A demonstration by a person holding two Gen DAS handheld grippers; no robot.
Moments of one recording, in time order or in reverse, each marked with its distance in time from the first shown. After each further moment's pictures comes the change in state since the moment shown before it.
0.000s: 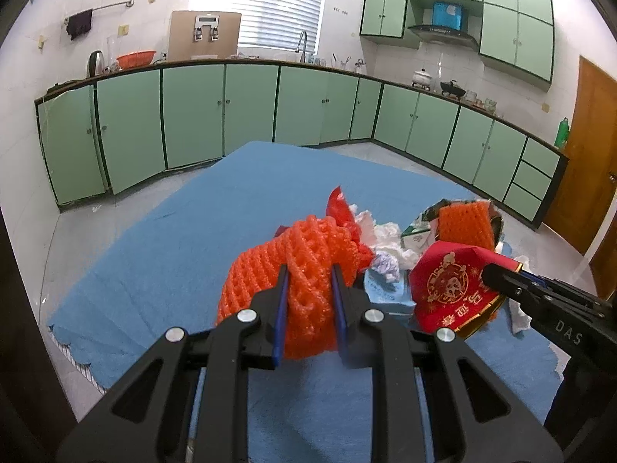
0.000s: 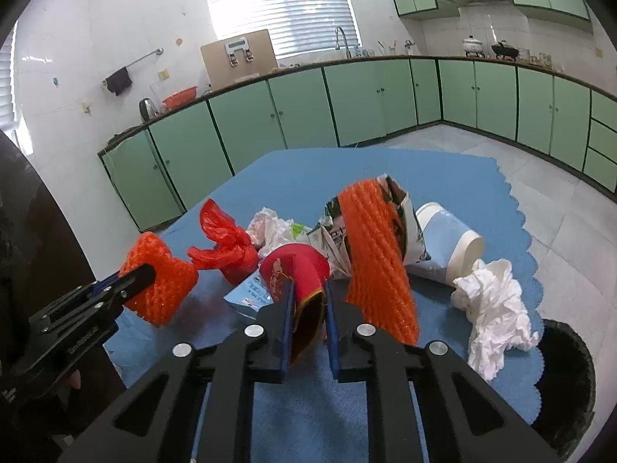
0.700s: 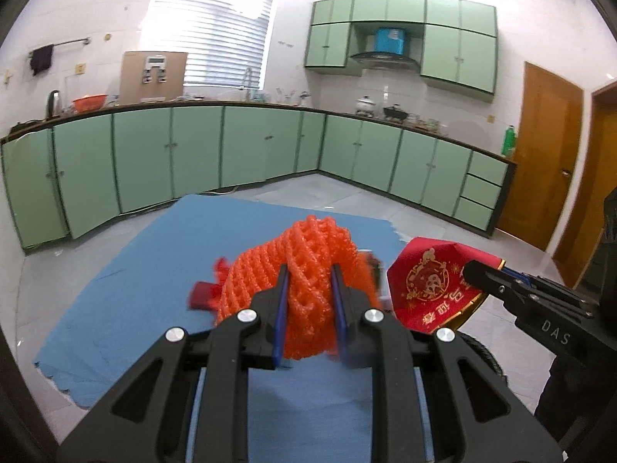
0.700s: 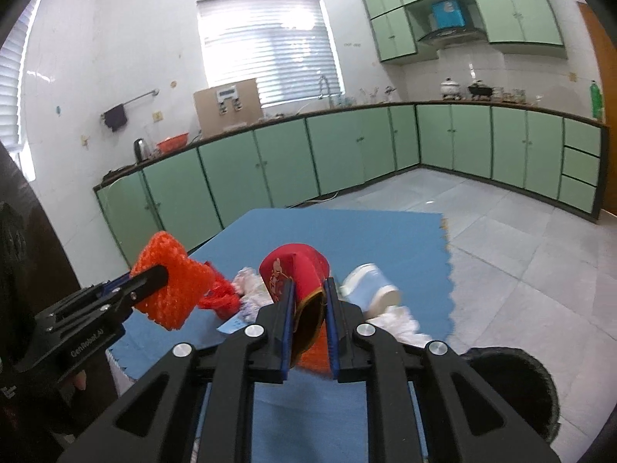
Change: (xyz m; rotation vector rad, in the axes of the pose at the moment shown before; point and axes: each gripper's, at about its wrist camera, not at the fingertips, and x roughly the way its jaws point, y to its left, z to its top) left arm -0.052 -0.082 0.021 0.090 -0.123 -0.190; right arm -0.106 -0.037 0.018 0.023 -0.179 -0.082
